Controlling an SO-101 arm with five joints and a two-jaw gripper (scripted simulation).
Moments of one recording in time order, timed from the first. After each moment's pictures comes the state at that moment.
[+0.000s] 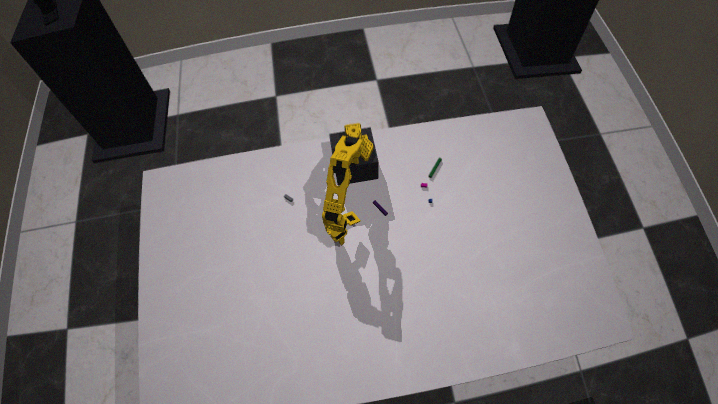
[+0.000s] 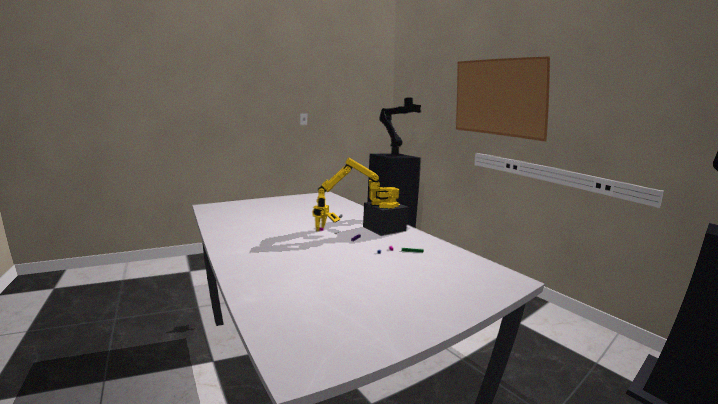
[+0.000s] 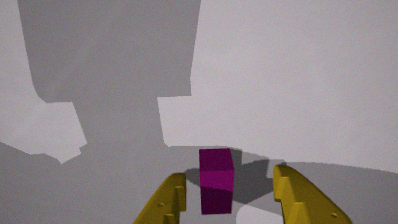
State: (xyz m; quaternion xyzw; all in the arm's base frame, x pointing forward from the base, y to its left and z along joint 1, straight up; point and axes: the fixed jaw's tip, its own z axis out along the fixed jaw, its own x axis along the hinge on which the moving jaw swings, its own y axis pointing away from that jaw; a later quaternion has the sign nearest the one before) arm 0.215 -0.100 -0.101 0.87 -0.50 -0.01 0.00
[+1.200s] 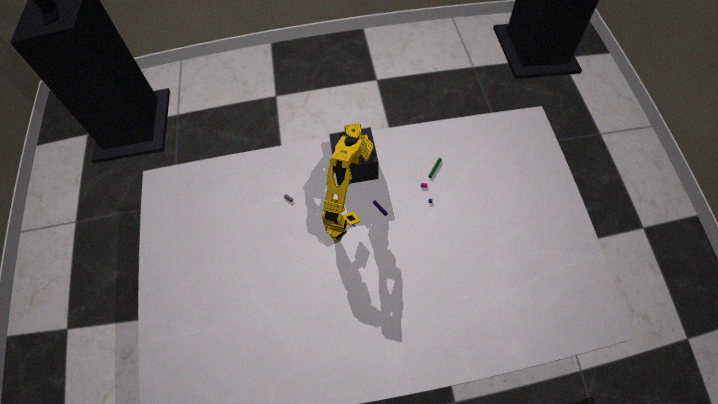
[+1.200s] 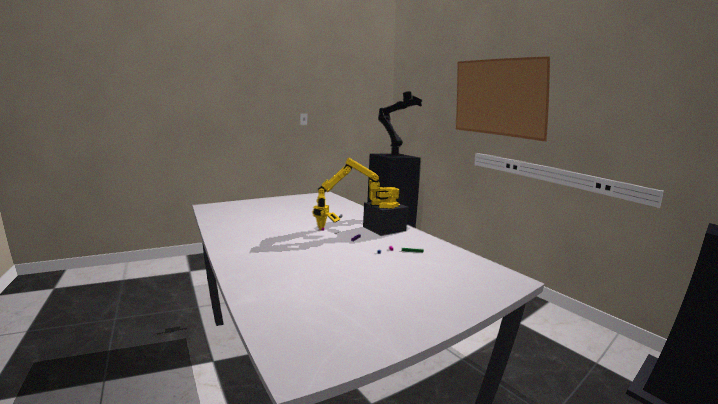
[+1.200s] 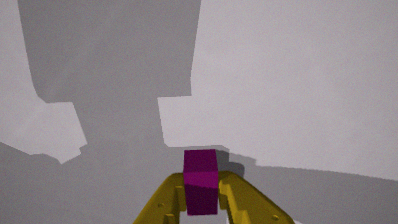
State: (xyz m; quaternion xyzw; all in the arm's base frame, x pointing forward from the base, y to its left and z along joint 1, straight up) arm 0.215 -0.100 -0.101 0.87 -0.50 -0.01 0.00
